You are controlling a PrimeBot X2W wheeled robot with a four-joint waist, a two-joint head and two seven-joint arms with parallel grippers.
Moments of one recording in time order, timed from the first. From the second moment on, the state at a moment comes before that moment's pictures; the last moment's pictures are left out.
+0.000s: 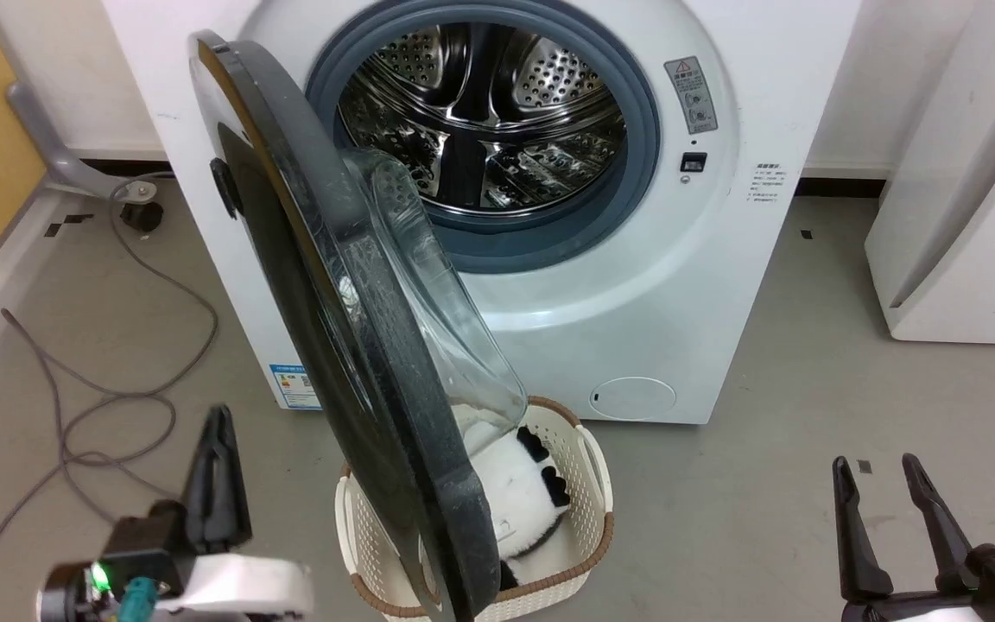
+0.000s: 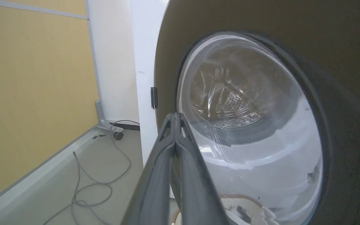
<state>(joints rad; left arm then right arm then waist) 0.01 0.05 0.03 0.02 -0.08 0.07 -0.26 0.12 -0.06 -0.06 0.01 0.15 0.13 -0.26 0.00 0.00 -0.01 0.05</state>
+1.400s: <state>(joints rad) -0.05 0.05 -0.57 -0.35 0.00 -0.11 -0.26 0.12 -0.05 -0.06 -0.01 0.15 0.13 -0.26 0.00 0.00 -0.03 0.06</state>
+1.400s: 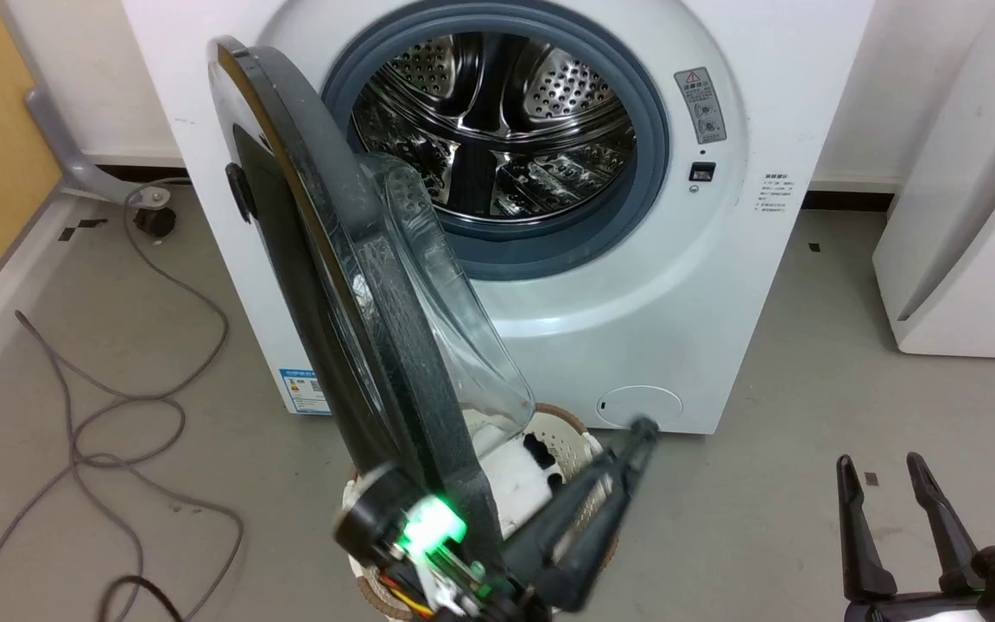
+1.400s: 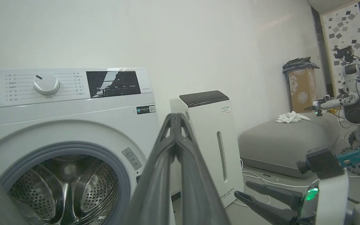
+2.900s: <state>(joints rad) -0.01 0.09 -0.55 0.02 -0.03 0.00 -0.26 0.12 -0.05 -0.07 -0.01 0.14 0.13 -0.26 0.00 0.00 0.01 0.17</state>
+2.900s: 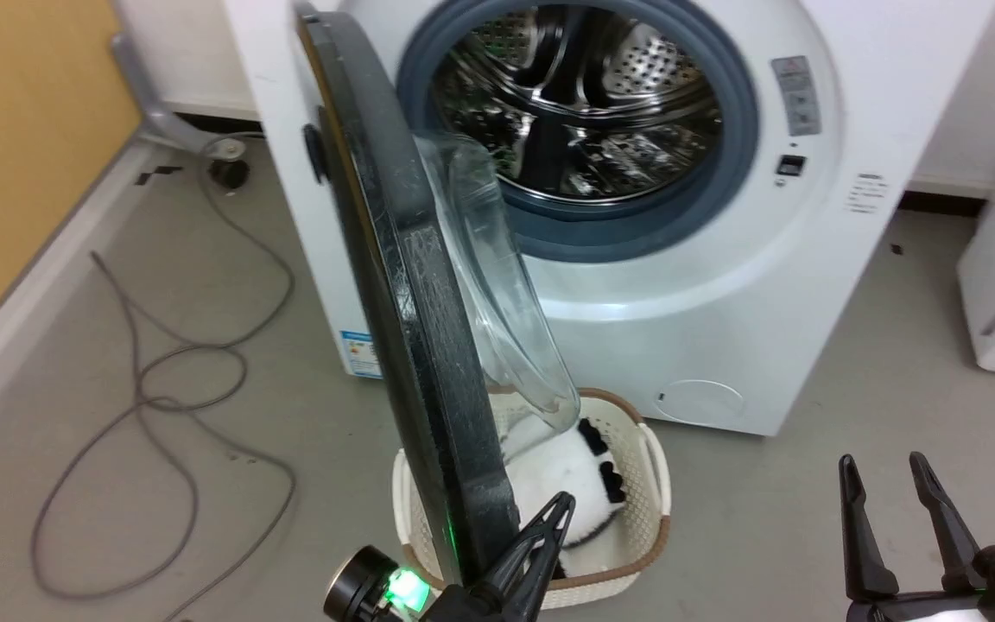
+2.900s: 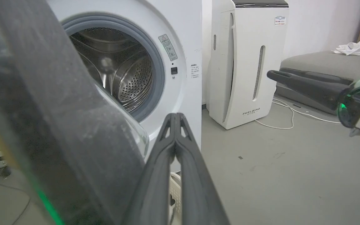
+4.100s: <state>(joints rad) 0.05 0.25 -0.23 -0.02 -0.12 0.16 -0.26 0.11 -0.05 -0.07 -0.02 0.14 0.13 -0.26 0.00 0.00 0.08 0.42</state>
